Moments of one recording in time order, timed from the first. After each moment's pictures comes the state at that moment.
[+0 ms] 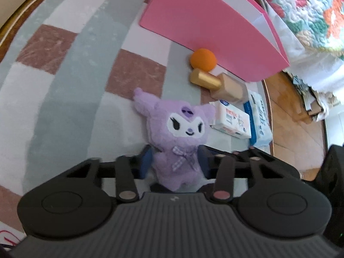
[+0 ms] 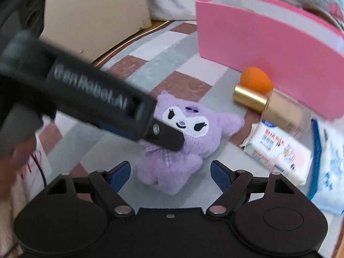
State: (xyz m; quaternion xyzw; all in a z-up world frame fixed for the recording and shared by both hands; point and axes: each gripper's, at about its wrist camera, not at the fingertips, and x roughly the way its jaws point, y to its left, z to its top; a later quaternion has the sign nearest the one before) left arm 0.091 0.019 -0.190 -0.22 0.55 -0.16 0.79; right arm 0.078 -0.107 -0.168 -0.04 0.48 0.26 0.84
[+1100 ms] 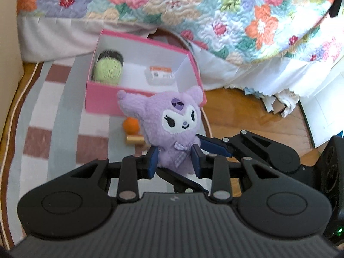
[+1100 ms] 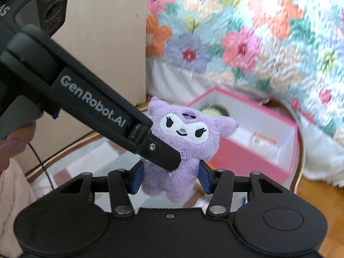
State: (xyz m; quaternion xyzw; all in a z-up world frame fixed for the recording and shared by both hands) left arm 0.096 -0.007 -0.005 -0.15 0.46 -0.23 0.84; right arm 0.056 -0.130 -0.008 -0.13 0.32 0.25 0.91
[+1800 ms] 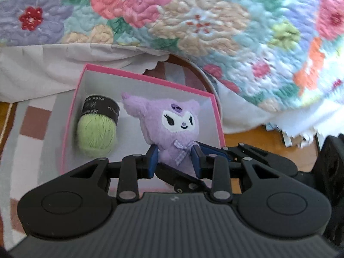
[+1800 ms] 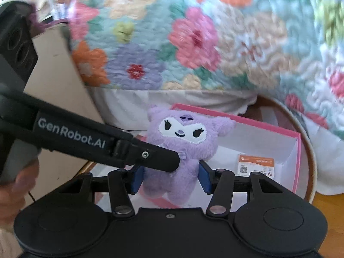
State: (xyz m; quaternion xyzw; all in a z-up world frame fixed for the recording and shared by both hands) left arm 0.292 -0.059 -0.033 -0.17 0.48 -0.20 0.84; right arm 0.260 -0.188 -0.026 0.01 0.39 0.25 0.89
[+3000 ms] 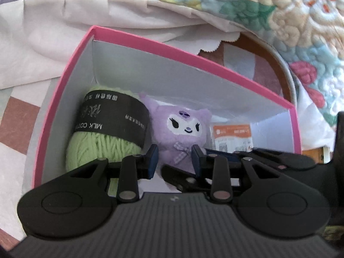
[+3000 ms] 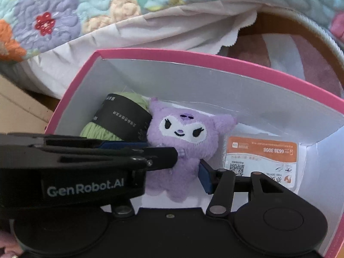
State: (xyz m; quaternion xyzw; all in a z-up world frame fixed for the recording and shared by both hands) left arm 0.381 -0.057 -0.153 -0.17 0.55 -0.11 0.81; right arm 0.396 -0.180 -0.139 0.03 0.56 0.20 0.80
